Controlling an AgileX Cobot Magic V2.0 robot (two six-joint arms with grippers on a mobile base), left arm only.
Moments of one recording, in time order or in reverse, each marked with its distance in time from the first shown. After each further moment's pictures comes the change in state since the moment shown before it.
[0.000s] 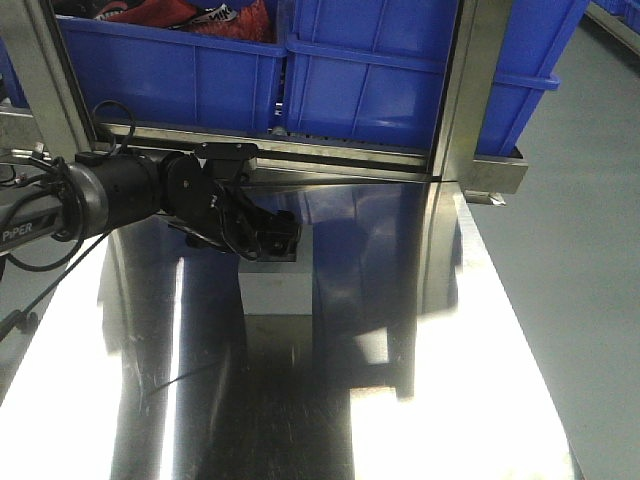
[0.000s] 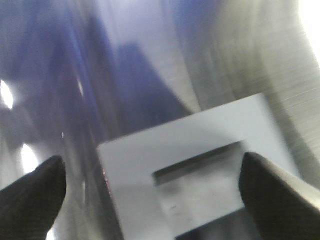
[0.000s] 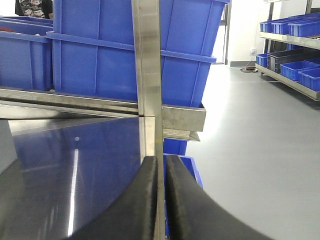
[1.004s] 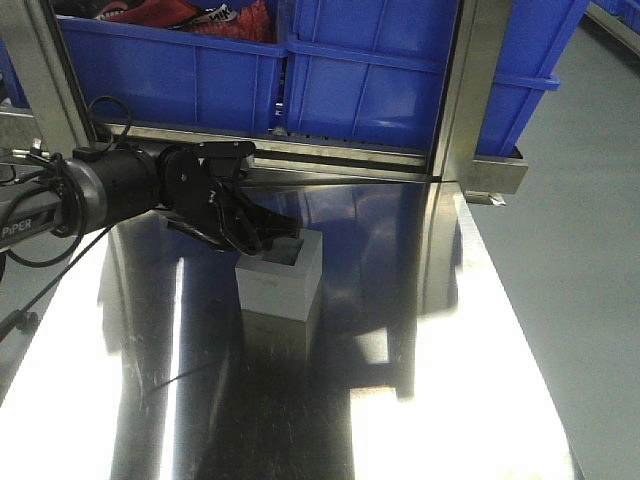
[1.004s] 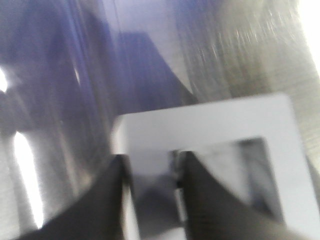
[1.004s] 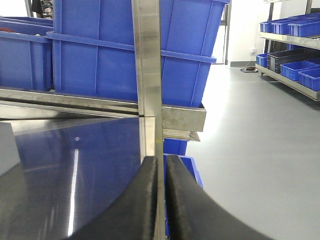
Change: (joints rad) arm 0.007 0.012 -0.019 -0.012 0.051 -0.016
